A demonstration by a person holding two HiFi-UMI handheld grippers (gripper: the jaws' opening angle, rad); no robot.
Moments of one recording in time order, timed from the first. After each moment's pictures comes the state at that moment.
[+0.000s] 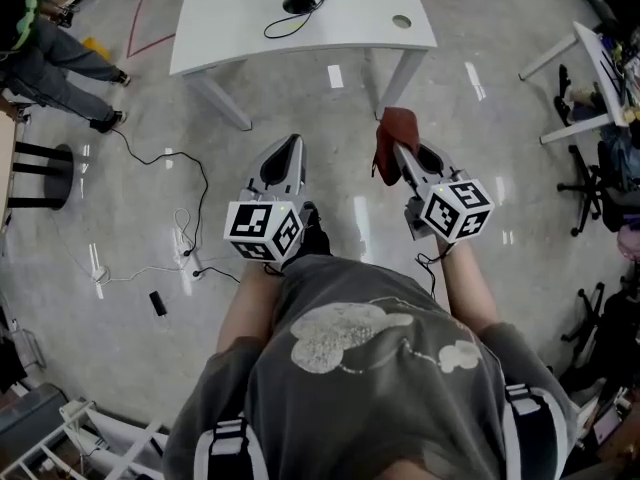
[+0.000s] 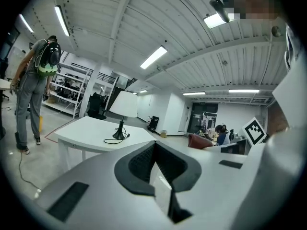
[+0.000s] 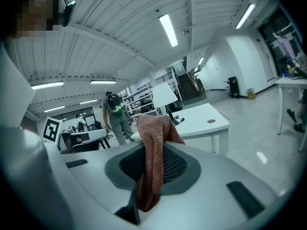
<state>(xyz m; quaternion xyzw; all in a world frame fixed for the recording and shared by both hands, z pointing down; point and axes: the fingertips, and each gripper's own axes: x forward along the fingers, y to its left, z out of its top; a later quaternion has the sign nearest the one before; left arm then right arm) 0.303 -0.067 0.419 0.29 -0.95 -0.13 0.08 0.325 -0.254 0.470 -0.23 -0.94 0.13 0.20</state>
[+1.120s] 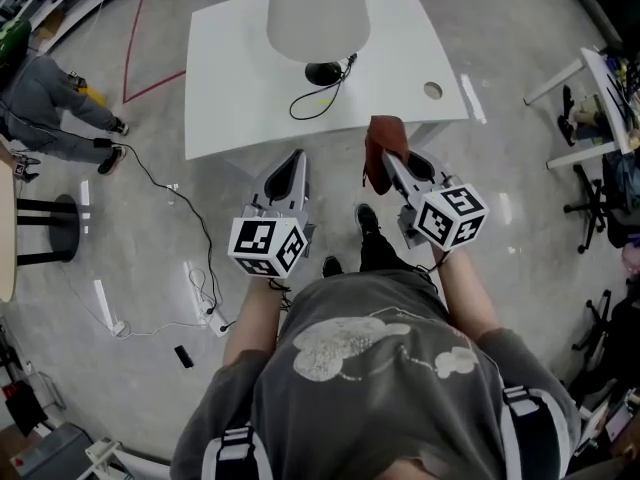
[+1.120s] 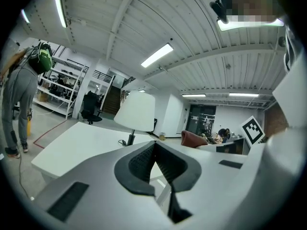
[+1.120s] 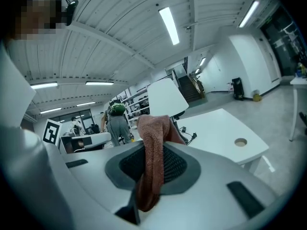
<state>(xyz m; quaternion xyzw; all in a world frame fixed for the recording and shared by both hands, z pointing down) 0.085 -0.025 0.400 0.32 -0.94 -0.14 0.07 0.105 -0.183 0.443 -0.23 -0.95 0.13 0.18</state>
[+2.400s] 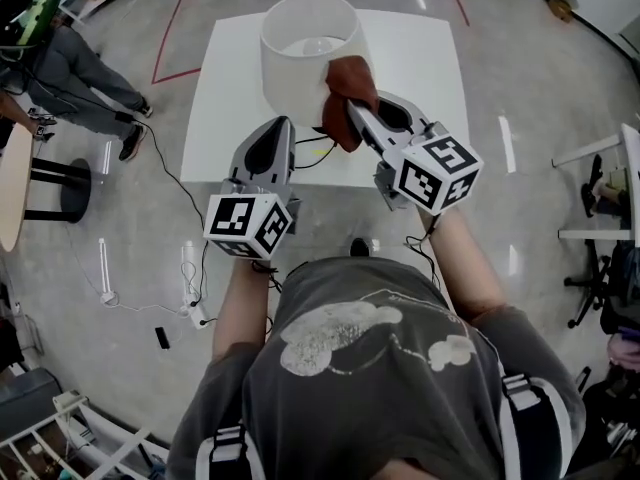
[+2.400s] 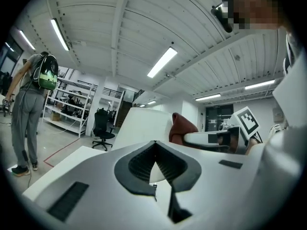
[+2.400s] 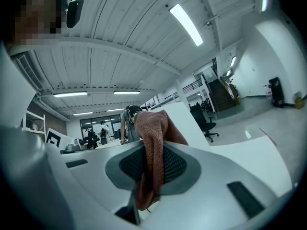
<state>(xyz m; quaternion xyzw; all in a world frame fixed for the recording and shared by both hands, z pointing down) -0.063 -0.077 0.329 0.22 -0.97 -0.11 0.00 -0.094 -0.183 0.342 -0.41 -0.90 0.11 0.10</state>
